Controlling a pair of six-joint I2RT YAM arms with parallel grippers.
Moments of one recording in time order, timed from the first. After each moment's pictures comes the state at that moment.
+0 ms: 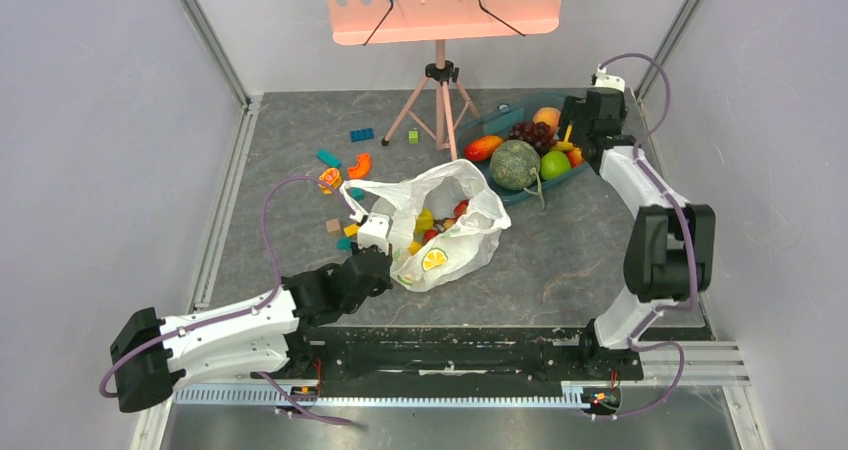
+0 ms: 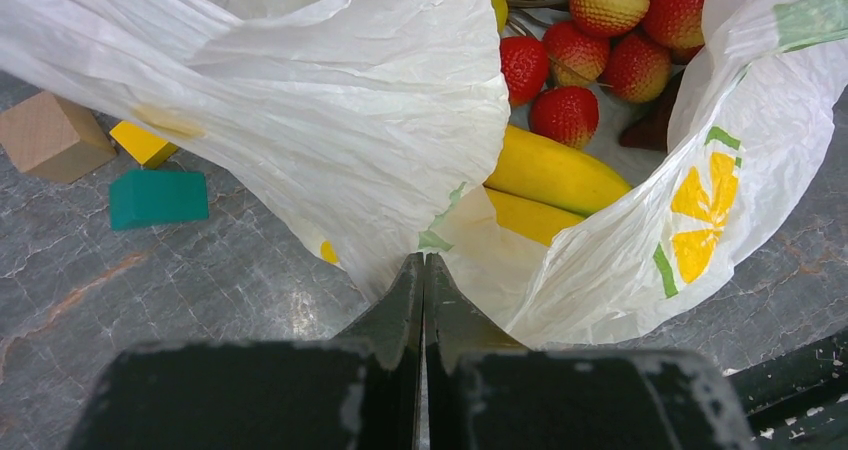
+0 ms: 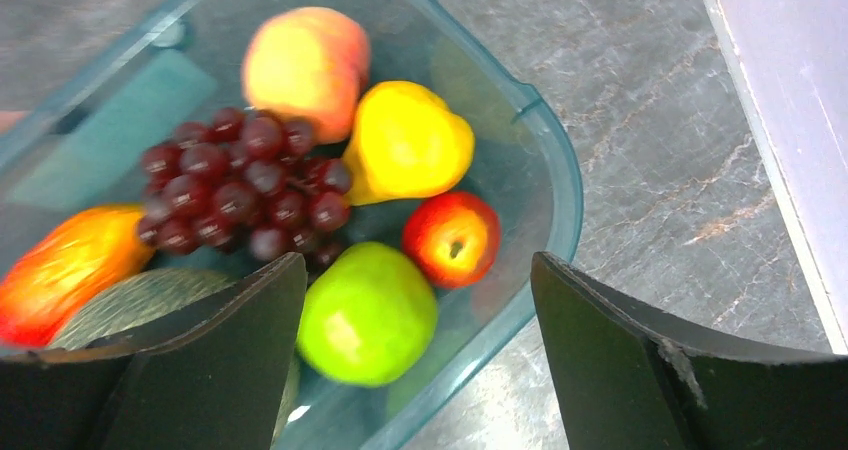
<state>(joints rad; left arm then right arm) -1.07 0.89 0.48 -0.24 -0.59 -0.53 0.01 1.74 1.29 -0.14 0.26 0.16</state>
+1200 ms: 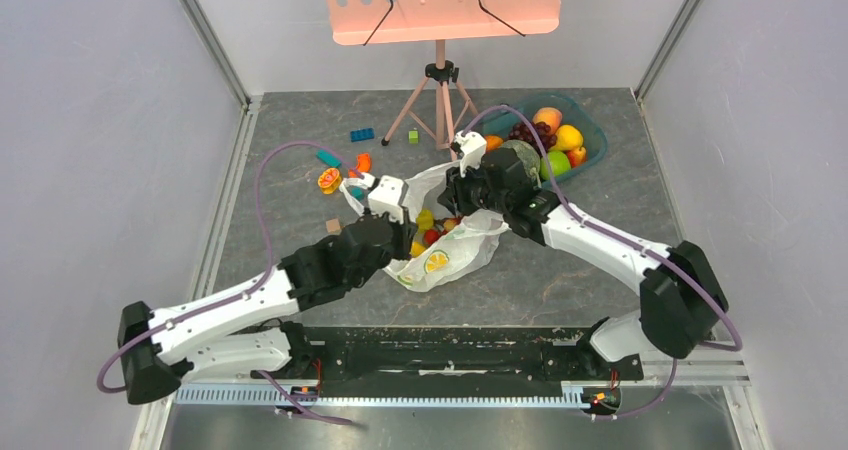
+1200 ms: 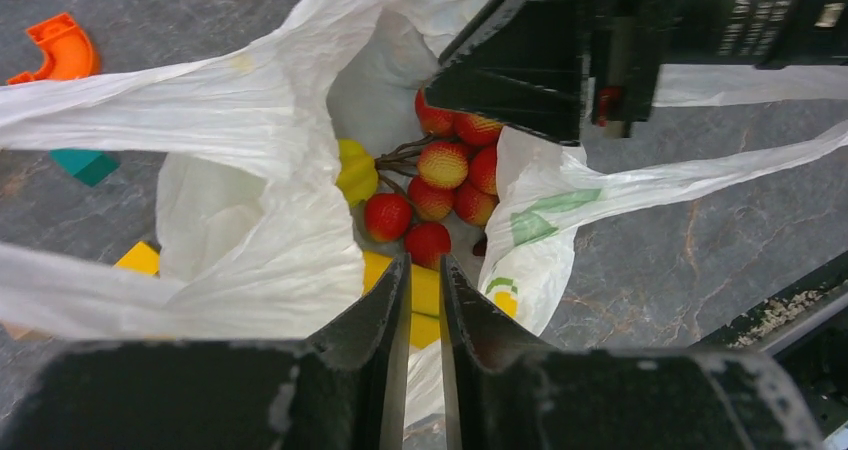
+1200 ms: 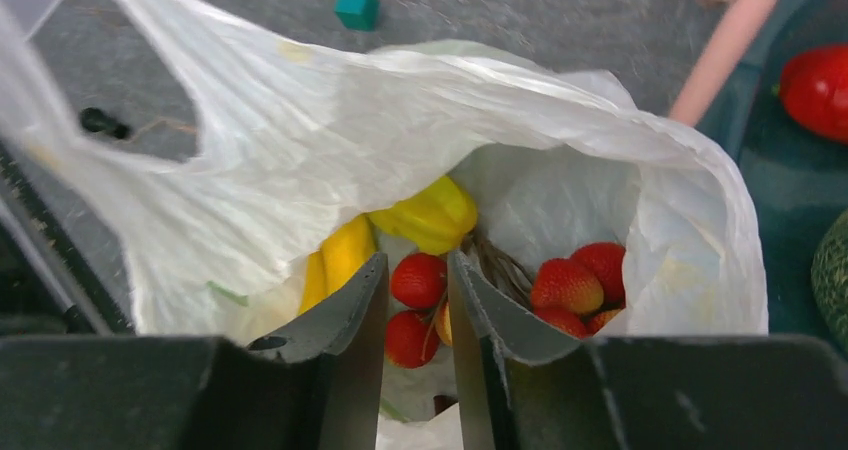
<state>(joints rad) -1.07 0.95 0.80 -0.27 -0.53 -0.44 0.67 1.42 0.98 -0.01 -0.18 0.16</state>
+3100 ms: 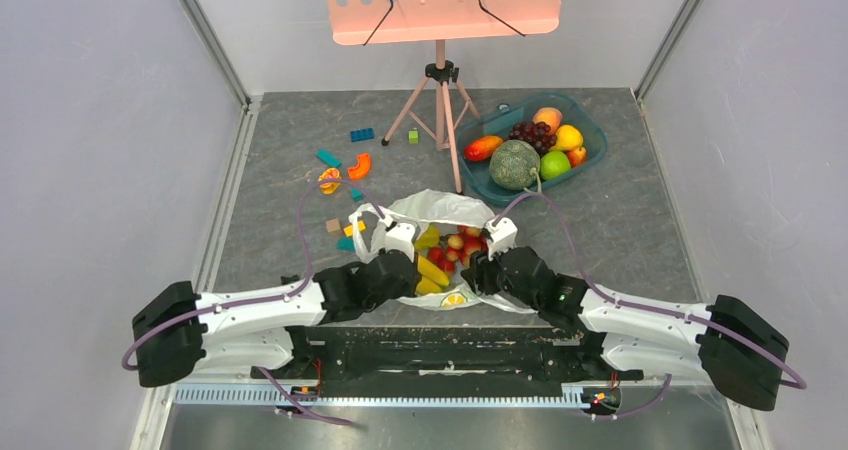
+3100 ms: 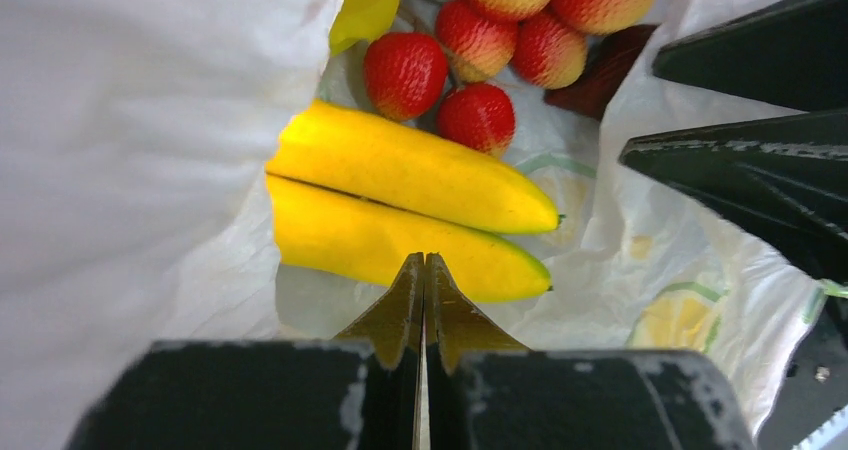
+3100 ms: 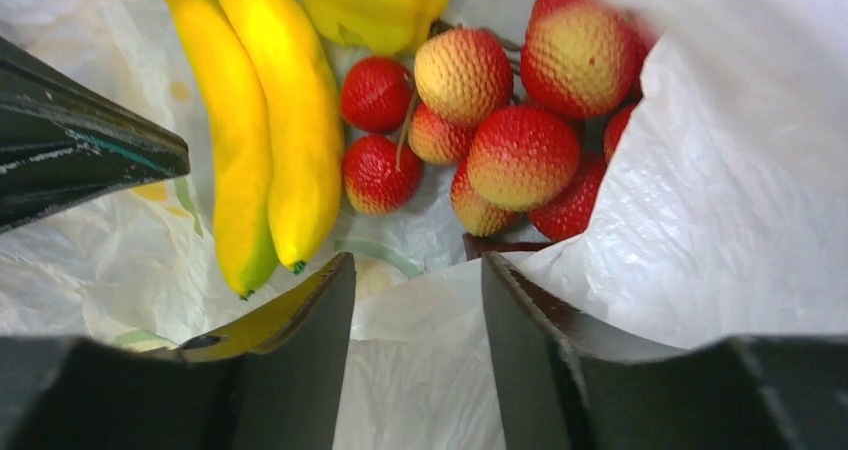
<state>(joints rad) -1.13 1.12 0.52 -0.13 -0.39 -0.67 0.99 1.03 0.33 0.19 0.24 0.38</state>
